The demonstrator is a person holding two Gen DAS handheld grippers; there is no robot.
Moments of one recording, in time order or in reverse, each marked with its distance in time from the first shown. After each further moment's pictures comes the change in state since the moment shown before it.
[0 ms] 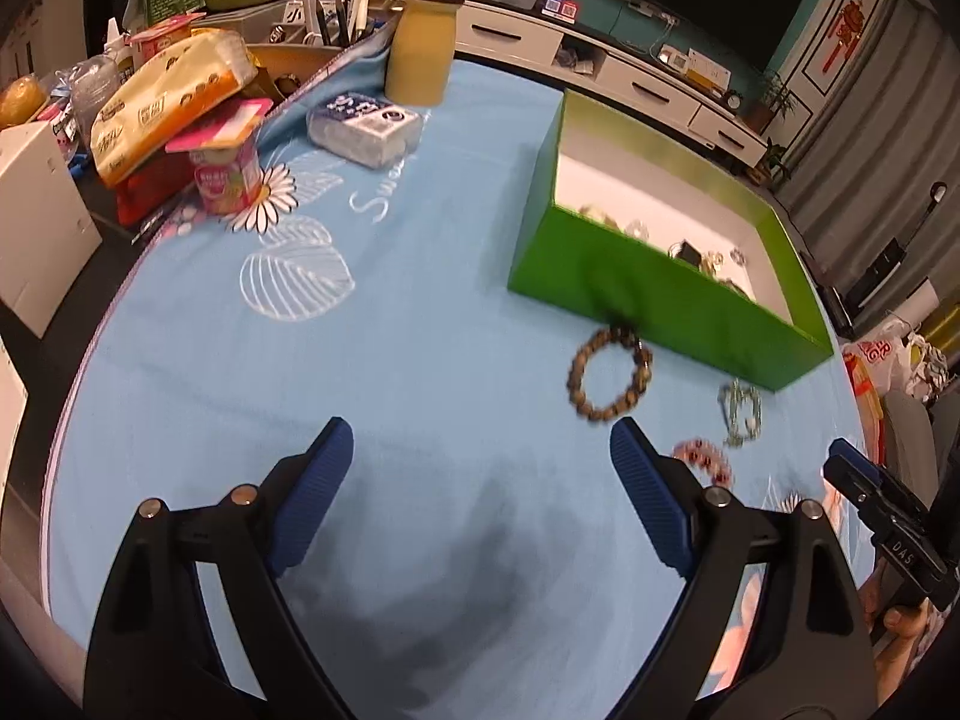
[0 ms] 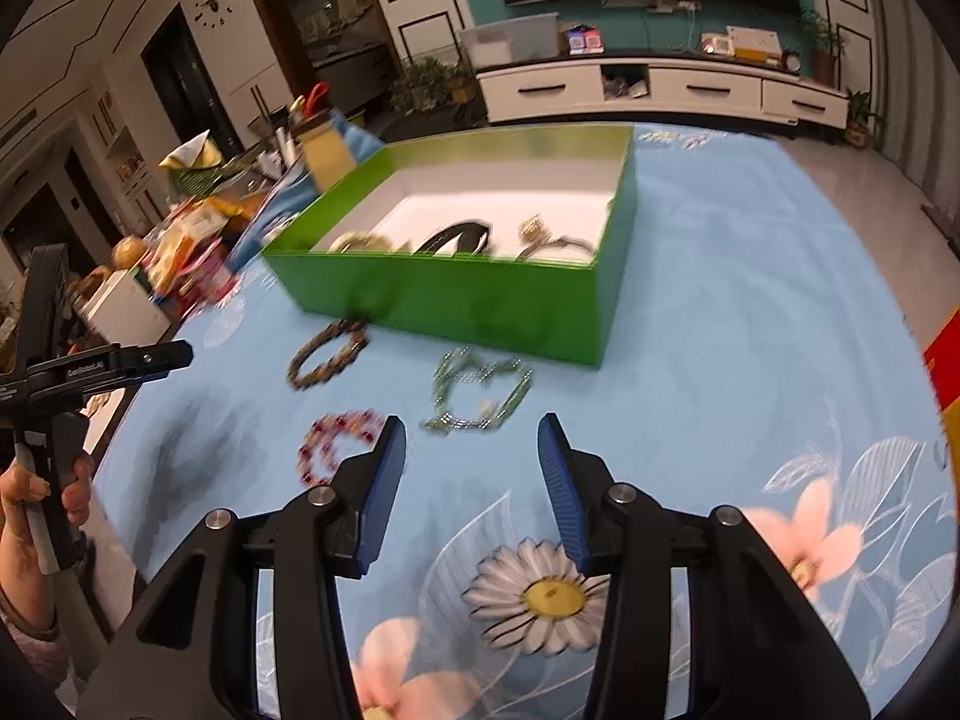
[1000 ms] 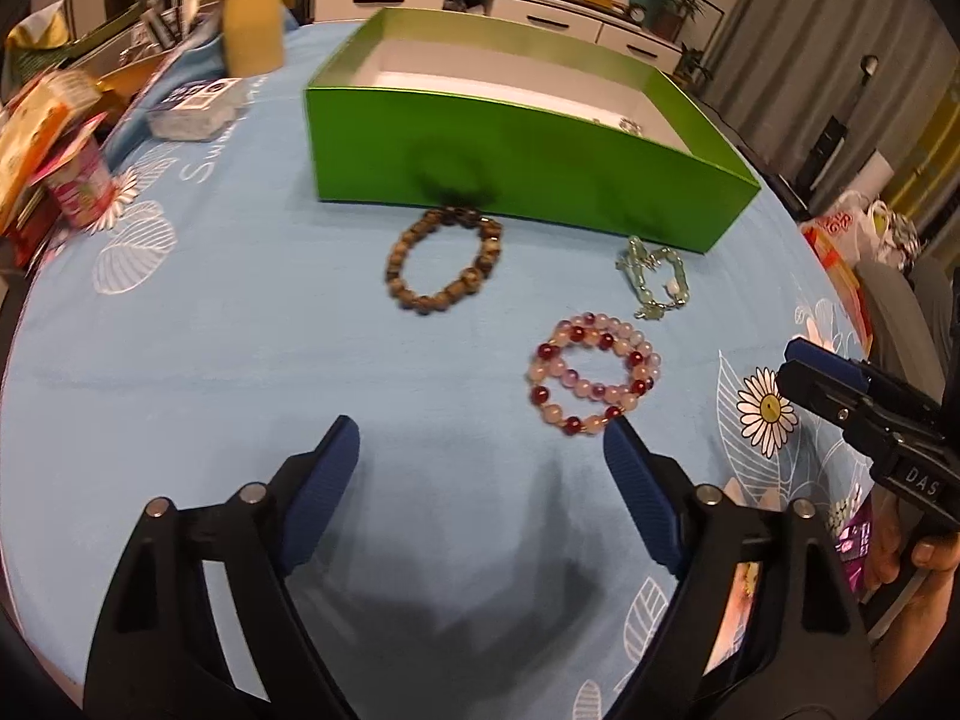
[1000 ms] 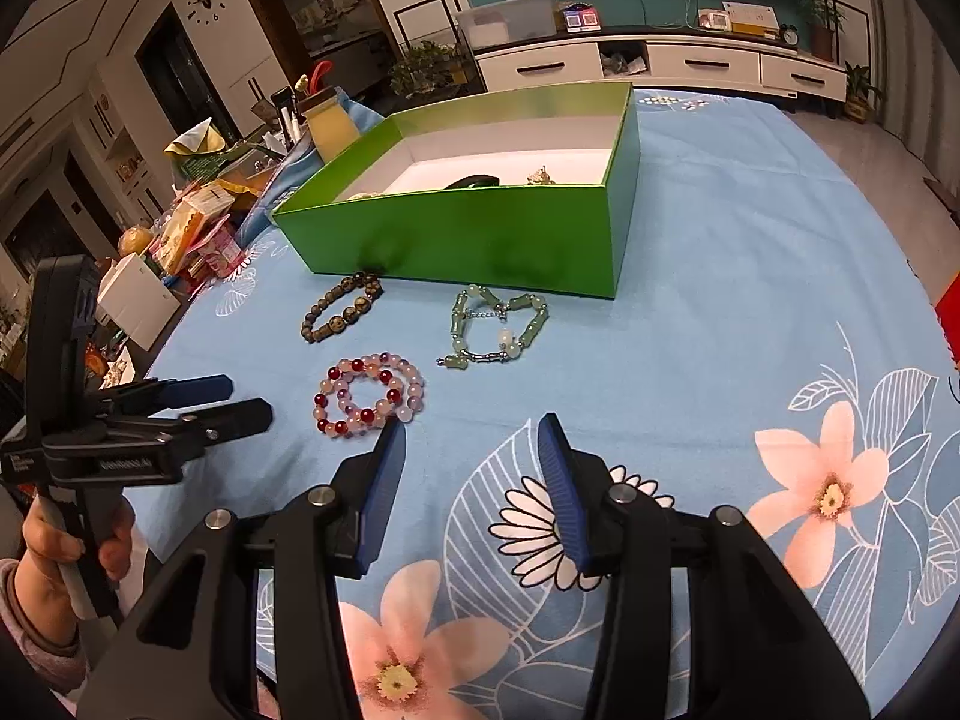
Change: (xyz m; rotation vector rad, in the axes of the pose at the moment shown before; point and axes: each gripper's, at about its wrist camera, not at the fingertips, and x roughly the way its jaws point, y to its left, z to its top) left arm 0.035 -0.080 -0.046 0.251 0.093 -0.084; right arm 0.000 0.002 -0.023 0.036 0.033 0.012
